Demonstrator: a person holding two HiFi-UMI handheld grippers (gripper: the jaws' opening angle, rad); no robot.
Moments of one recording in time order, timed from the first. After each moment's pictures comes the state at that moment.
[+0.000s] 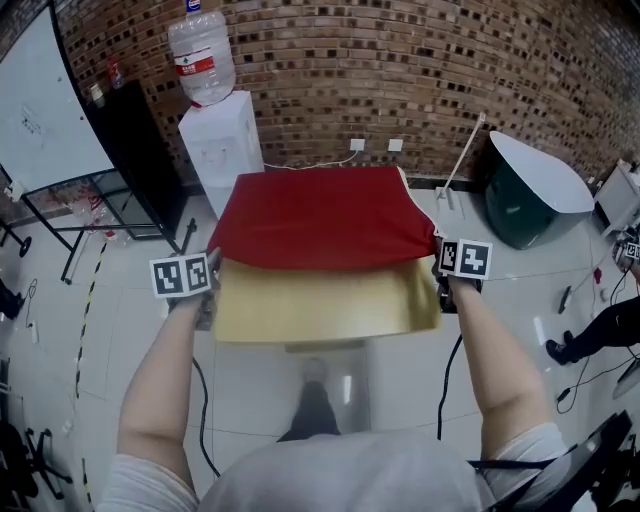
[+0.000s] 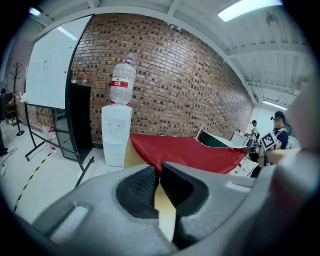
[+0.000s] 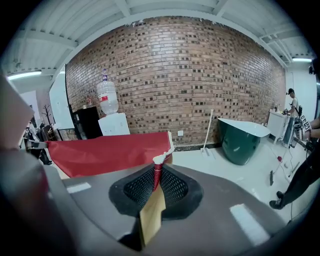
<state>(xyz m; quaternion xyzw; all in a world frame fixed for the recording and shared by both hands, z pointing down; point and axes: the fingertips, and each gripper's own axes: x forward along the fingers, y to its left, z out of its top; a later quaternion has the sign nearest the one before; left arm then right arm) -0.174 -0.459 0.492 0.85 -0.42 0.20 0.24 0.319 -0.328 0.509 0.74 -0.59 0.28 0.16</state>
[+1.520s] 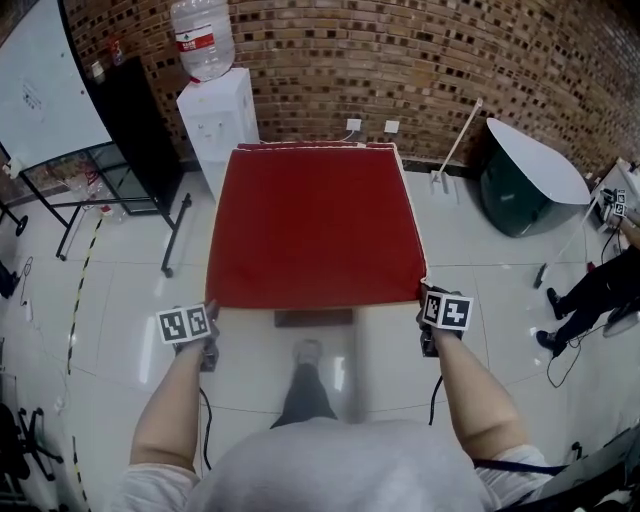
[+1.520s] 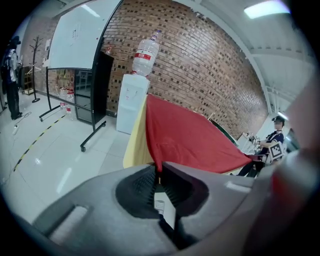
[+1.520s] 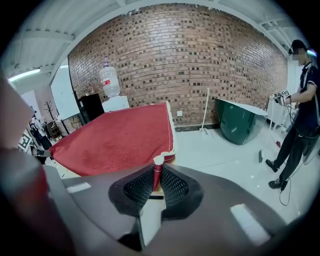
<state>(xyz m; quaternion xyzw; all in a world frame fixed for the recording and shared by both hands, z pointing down) -0.233 -0.306 0.645 0.78 -0.45 0.23 0.36 0.279 -0.178 0.629 0.71 -0.59 0.34 0.19</state>
